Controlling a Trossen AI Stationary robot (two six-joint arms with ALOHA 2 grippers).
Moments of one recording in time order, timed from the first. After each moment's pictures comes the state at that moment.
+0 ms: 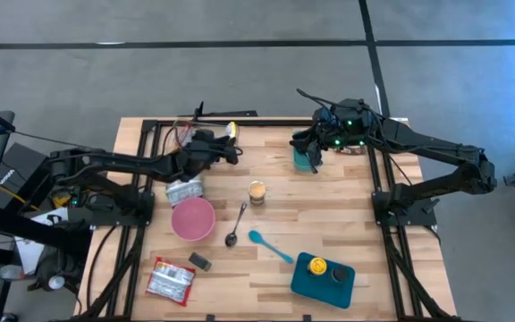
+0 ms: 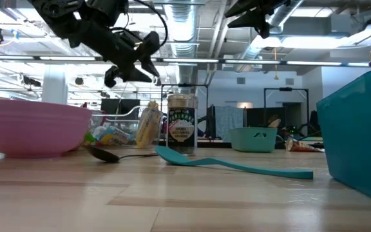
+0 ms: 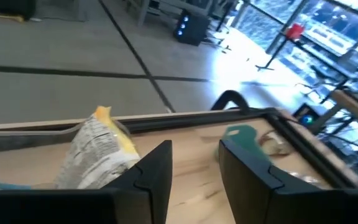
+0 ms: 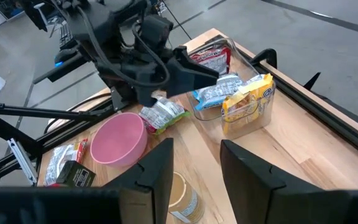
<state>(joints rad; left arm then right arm) 0.23 1.34 0.64 0.40 -0.64 -0.63 -0.33 1.19 1.17 -0.41 -0.13 0.33</state>
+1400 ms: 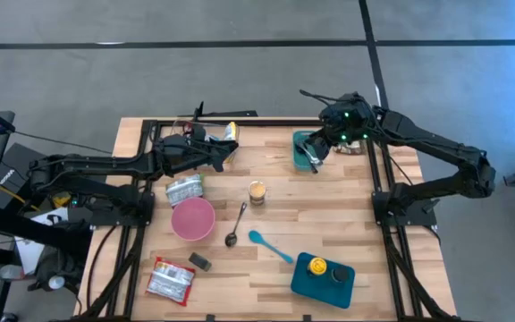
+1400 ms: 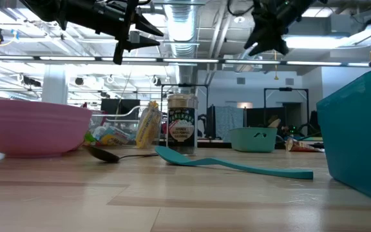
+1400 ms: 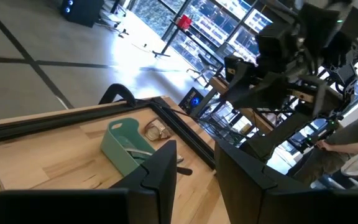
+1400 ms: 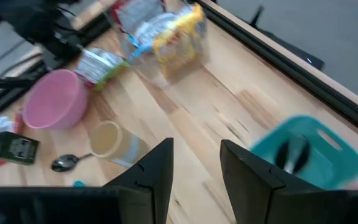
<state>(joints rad) 0.23 1.12 0.64 0.40 -0.23 -0.63 -0.49 1.19 1.17 -0.70 -0.13 0.29</state>
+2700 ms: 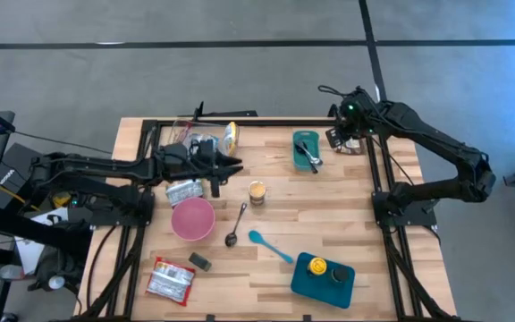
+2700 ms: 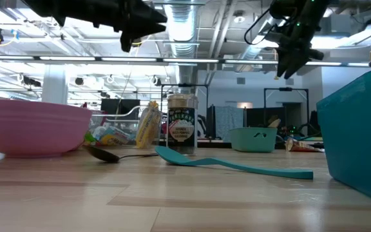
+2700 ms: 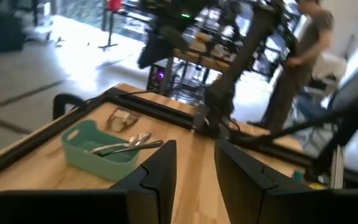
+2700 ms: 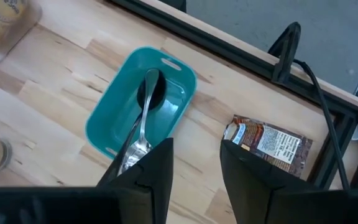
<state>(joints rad) 0.12 1.12 0.64 0.40 -0.07 -0.24 -0.67 1.19 1.17 -1.01 0.16 0.34</state>
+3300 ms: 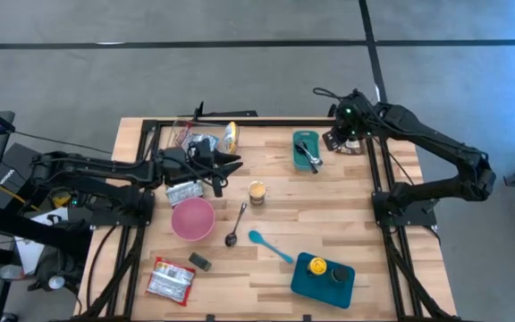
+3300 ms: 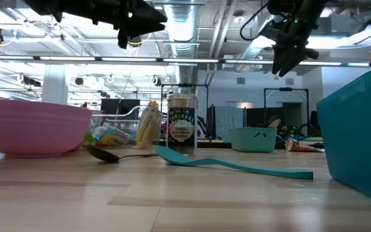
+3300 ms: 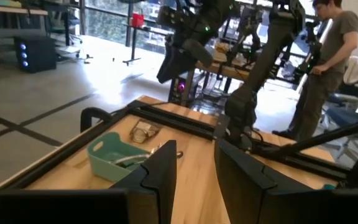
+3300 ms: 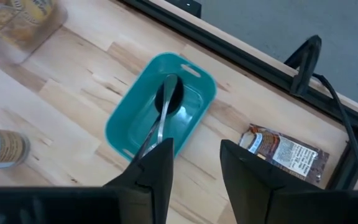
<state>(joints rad) 0.07 1.12 0.64 0.43 -0.23 -0.20 -0.61 1.19 1.17 -0.98 0.16 0.34</state>
